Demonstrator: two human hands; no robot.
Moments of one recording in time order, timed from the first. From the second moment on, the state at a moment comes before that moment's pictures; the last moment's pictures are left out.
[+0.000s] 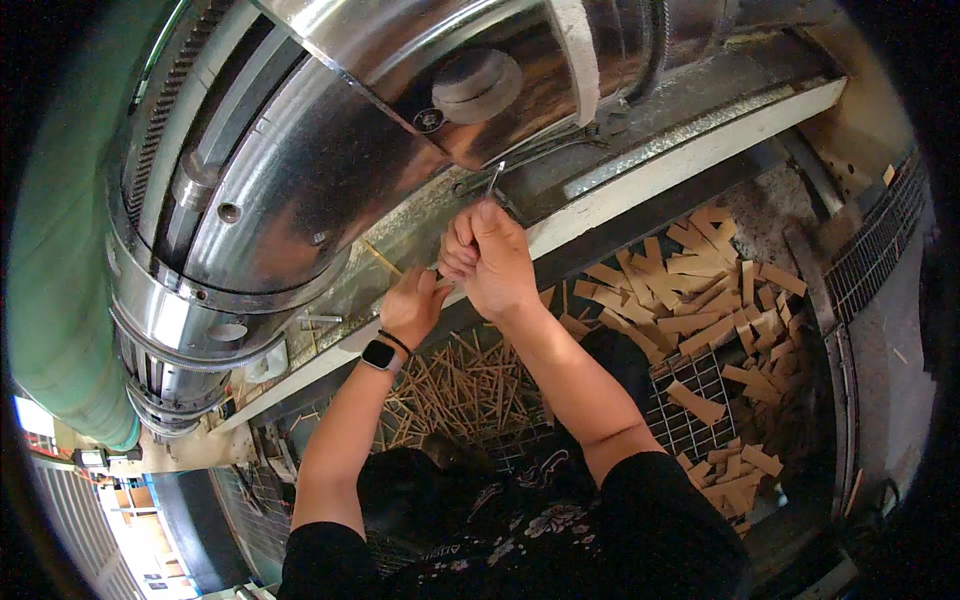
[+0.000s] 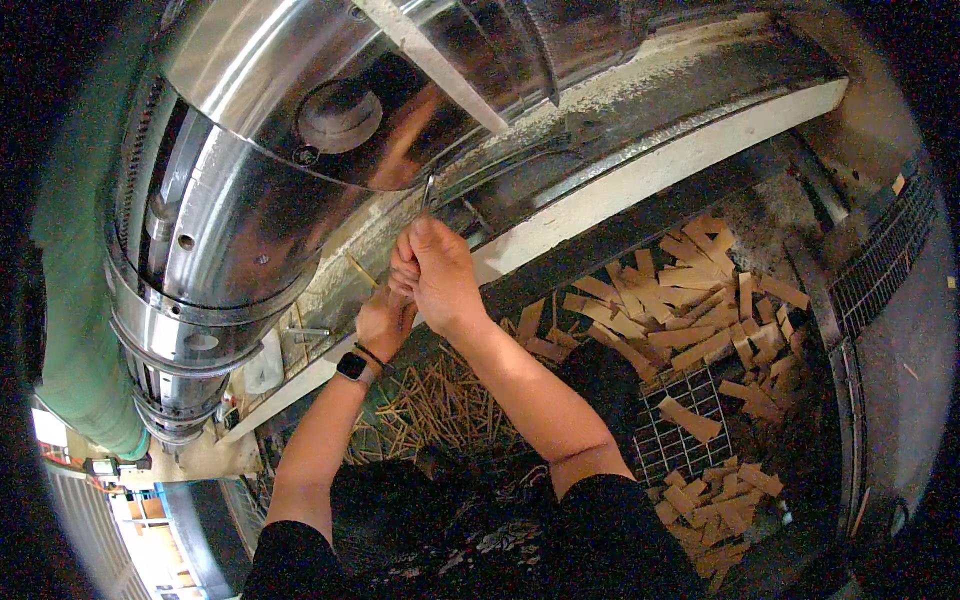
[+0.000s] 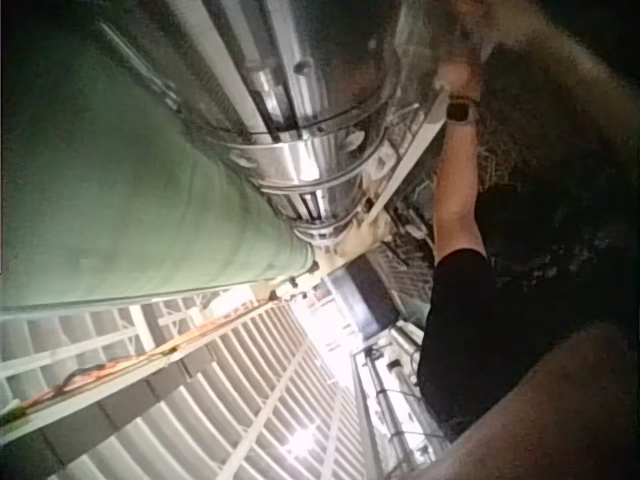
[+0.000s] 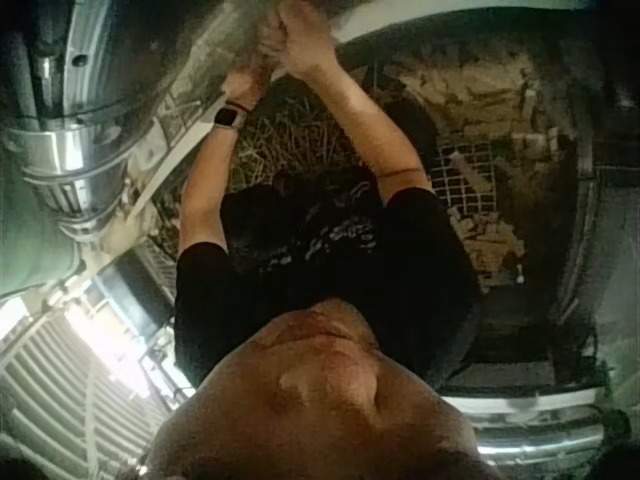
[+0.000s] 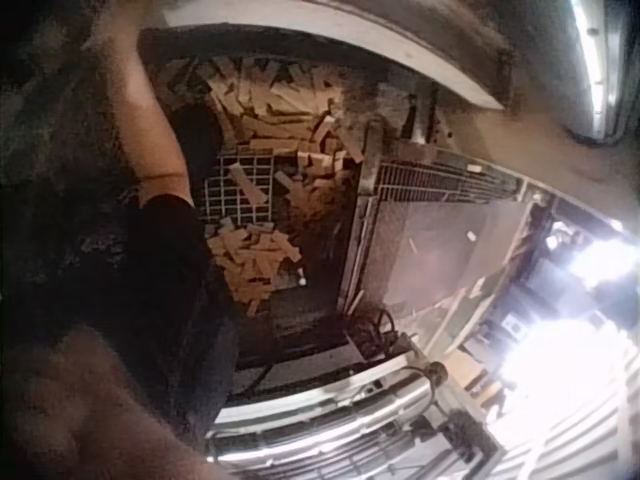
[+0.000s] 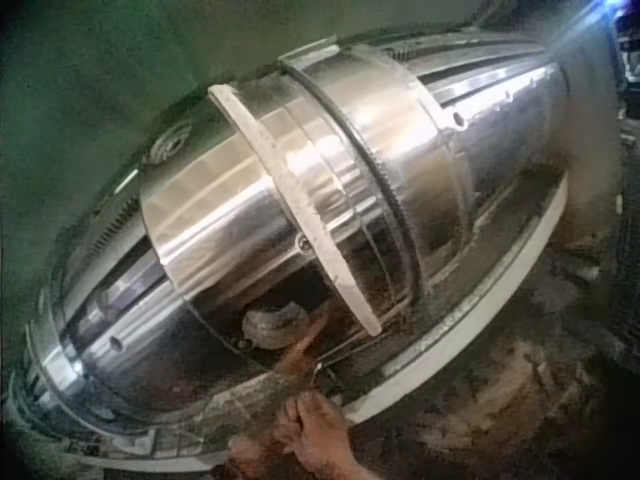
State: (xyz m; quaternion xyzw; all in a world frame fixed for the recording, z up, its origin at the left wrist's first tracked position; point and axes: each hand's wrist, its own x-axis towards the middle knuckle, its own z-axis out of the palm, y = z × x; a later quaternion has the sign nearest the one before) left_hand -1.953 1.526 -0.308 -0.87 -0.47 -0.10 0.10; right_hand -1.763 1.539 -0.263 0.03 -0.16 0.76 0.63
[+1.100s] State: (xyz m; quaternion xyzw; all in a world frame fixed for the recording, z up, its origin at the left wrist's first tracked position) left_hand -1.700 1.573 -0.247 -0.60 -0.40 -0.66 -0.23; right_hand -1.595 1.587 -0.225 -0.33 -0.70 0.49 0.40
